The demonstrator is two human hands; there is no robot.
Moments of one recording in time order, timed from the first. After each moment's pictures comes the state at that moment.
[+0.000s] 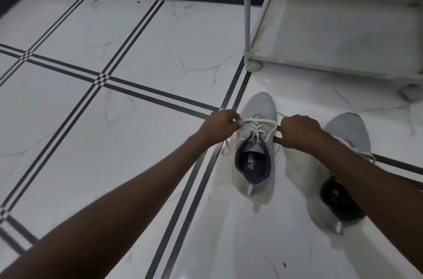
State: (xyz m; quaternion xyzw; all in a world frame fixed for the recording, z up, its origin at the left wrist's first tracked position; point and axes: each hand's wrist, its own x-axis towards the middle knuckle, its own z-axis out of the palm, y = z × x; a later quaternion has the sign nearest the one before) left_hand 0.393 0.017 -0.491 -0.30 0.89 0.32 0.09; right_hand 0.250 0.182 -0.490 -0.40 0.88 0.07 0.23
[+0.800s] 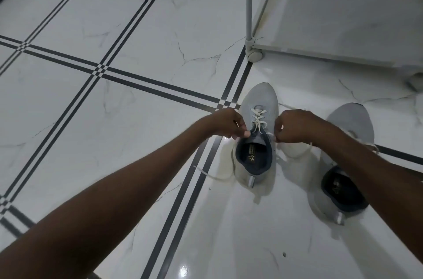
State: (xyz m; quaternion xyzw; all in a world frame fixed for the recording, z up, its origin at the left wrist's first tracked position) left_hand 0.387 0.021 -0.489 -0.26 0.83 0.42 0.25; right_hand 0.253 0.183 -0.476 -0.43 0.83 0.07 0.34
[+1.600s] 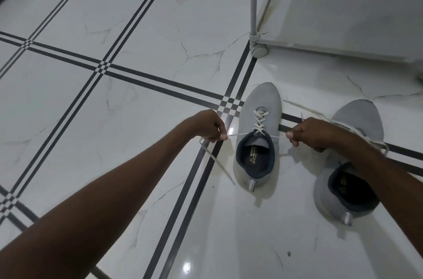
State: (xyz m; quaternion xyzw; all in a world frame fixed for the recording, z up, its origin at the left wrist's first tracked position) left_hand 0.423 -0.009 -0.497 -0.33 0.83 0.35 0.28; right_hand 0.233 0.222 -0.519 -0.28 0.81 -0.18 0.48
